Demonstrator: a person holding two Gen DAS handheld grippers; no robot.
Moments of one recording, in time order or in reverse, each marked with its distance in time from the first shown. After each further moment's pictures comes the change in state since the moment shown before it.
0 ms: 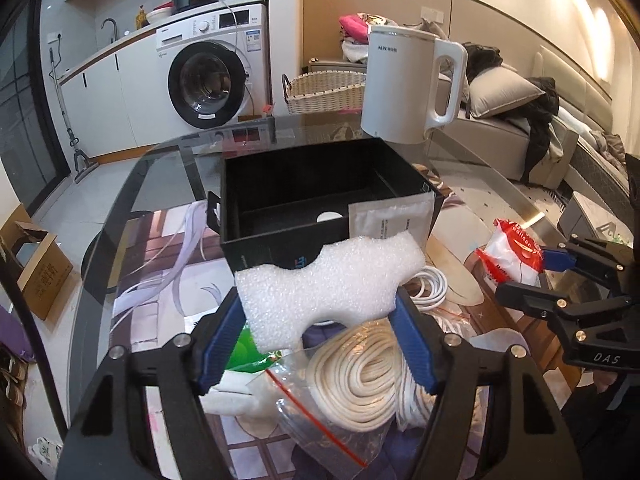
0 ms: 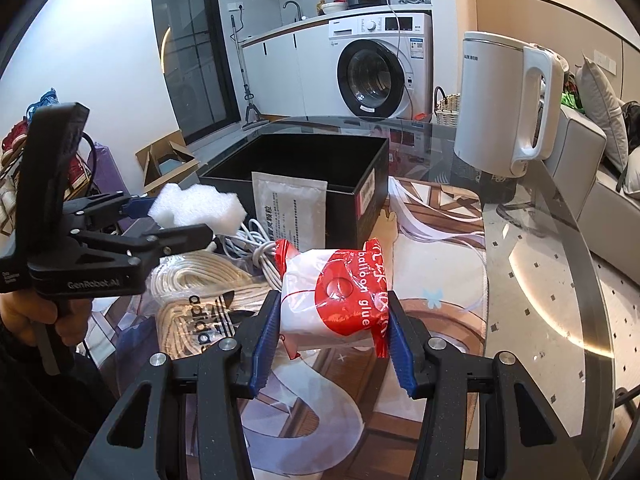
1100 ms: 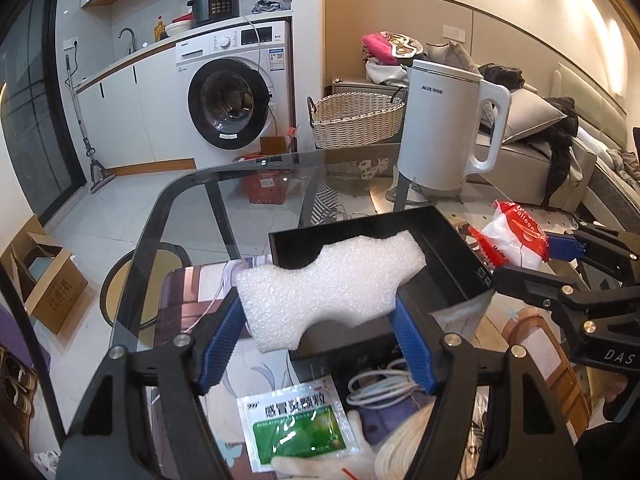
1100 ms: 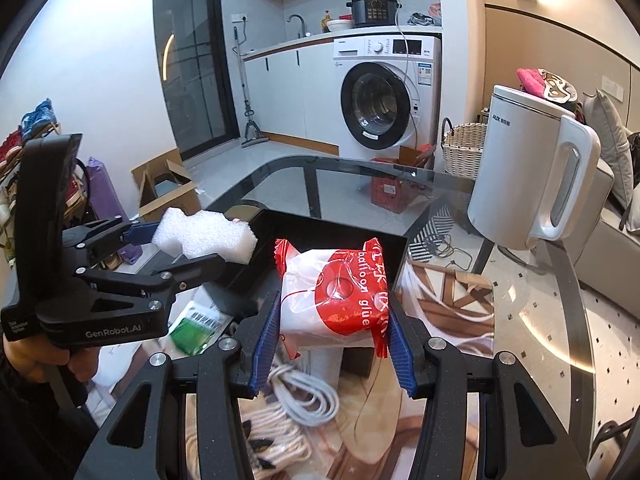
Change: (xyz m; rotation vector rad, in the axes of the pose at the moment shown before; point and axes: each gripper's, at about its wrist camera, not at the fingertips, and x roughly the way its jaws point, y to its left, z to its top) left arm 0.016 0.041 0.056 -0.022 -0.054 0.057; right arm 0.025 0.016 0.098 -0.028 -0.048 -0.024
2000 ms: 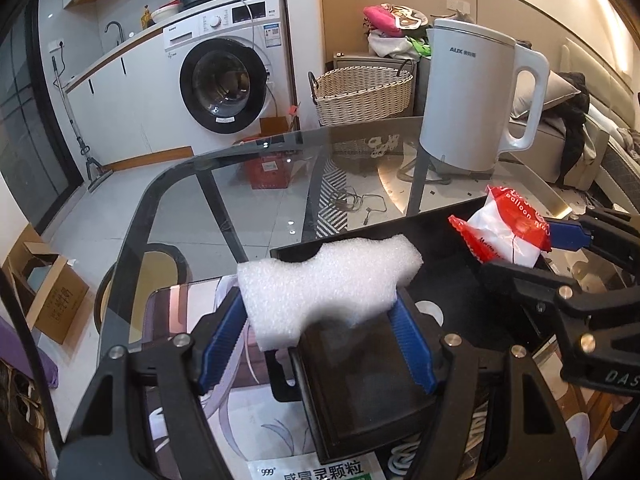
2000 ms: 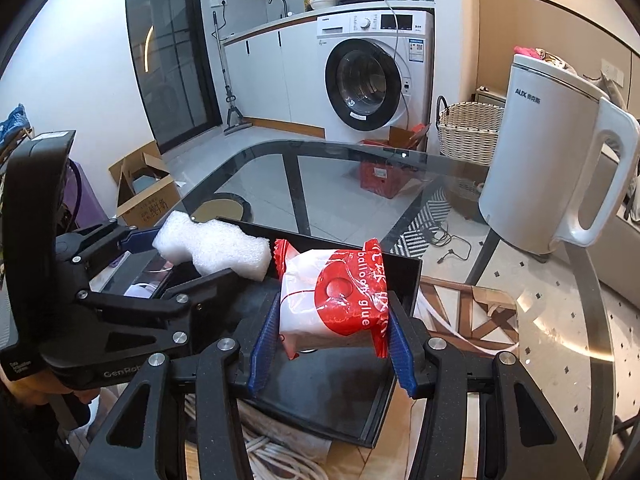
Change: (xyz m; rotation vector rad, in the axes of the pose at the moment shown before) left arm 0.071 0.009 0.018 0.039 0.086 0.024; right arm 0.077 -0.011 0.030 0.029 0.065 -0.027
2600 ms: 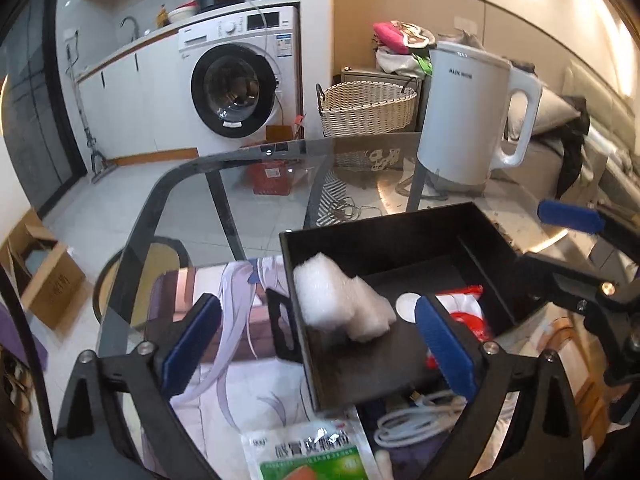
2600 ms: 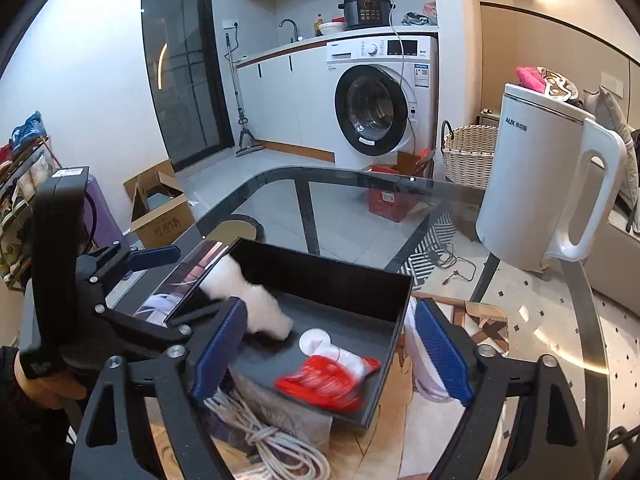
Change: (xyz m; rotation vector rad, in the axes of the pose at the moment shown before) left arm -0.030 0.008 -0.017 -0.073 -0.051 -0.021; right arm -0.038 -0.001 -0.006 -0.005 -0.092 0.036
